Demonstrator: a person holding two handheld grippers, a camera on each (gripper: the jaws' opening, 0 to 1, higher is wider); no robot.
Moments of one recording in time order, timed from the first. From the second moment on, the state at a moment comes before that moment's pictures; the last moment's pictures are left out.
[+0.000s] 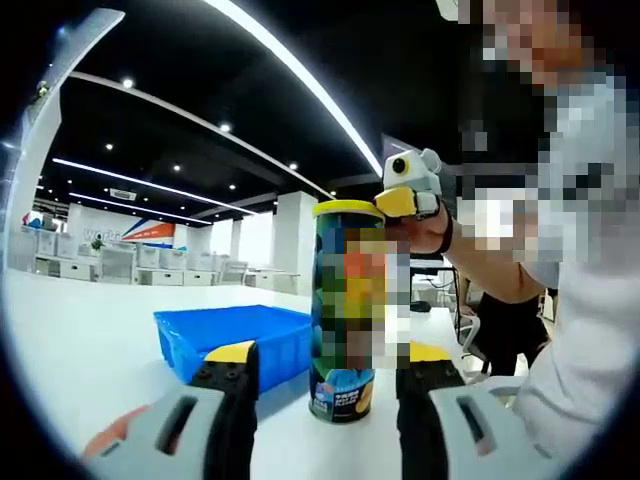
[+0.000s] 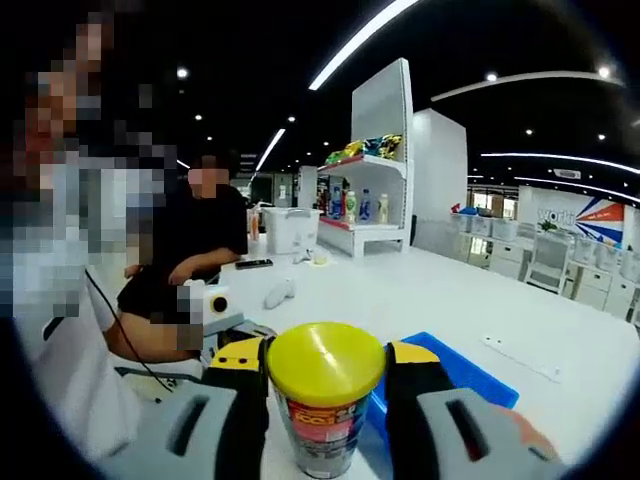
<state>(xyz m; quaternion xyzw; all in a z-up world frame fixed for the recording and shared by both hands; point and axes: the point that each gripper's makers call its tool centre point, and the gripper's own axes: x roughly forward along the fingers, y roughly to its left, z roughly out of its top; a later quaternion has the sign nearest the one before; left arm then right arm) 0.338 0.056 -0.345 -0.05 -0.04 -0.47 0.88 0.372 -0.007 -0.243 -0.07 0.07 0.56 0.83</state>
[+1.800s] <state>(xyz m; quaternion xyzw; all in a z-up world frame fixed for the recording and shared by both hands) 0.350 0.018 -0.207 -0.02 -0.04 -0.55 0.83 0.368 -0.044 -0.217 -0.04 -0.02 0.58 0.81</state>
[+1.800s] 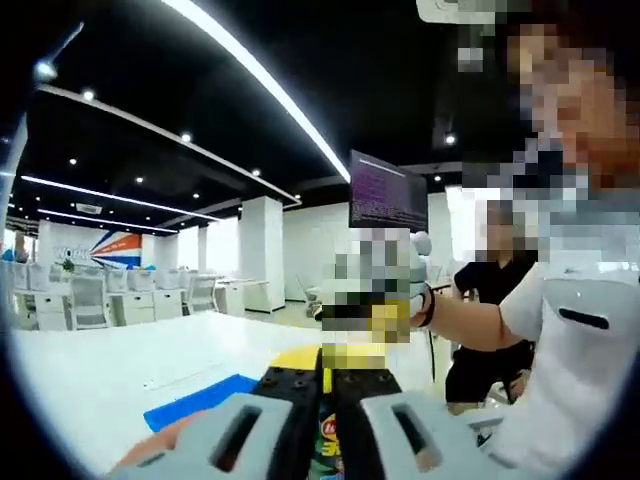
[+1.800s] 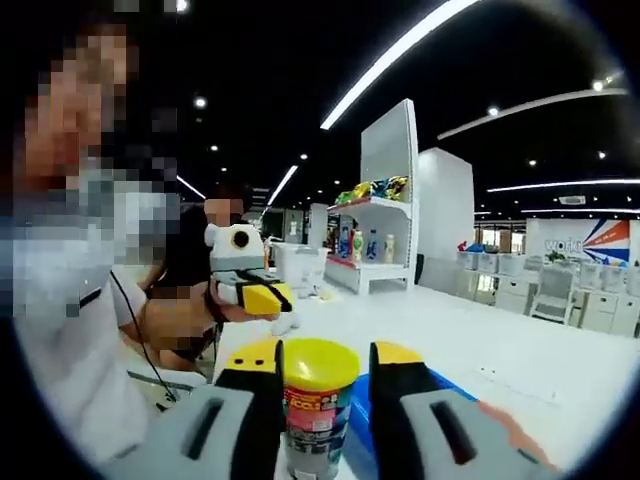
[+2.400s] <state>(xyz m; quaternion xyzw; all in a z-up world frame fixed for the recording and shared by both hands) 0.363 -0.002 -0.218 -0.01 0.02 -0.58 0.82 0.367 -0.028 -0.221 -0.06 -0.01 0.59 0.81</state>
